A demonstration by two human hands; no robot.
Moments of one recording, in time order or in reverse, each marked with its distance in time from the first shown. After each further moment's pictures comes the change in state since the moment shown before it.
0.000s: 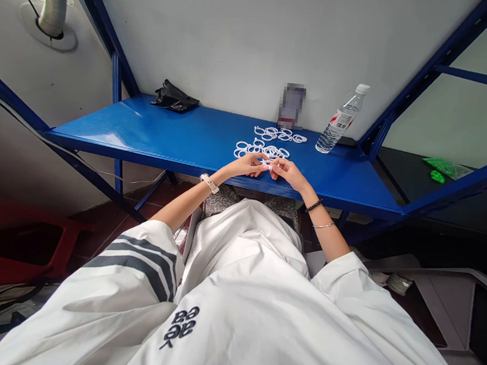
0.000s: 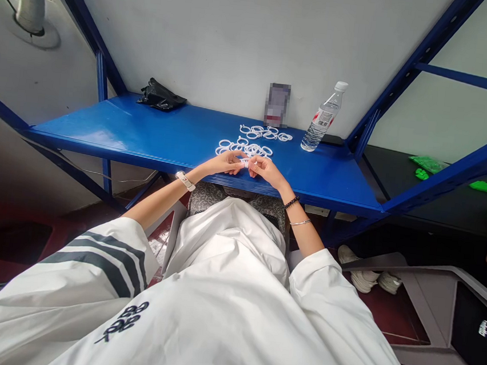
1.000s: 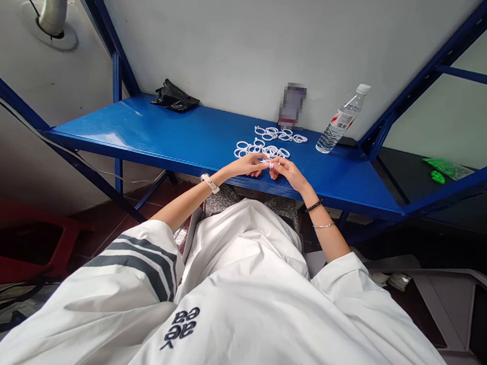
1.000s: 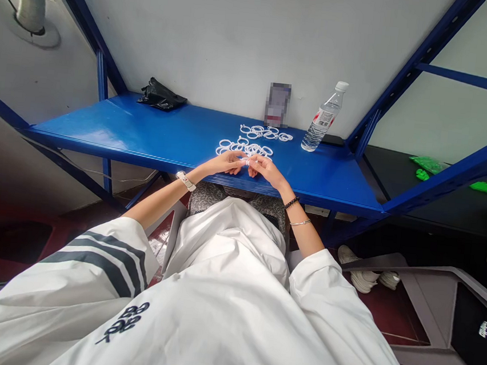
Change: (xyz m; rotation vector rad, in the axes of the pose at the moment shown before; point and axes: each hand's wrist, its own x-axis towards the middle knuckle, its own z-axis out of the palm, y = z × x) left_hand 0.000 0.002 0.002 0.013 0.014 -0.007; right_hand 0.002 0.003 -0.002 0.043 -0.040 -0.027
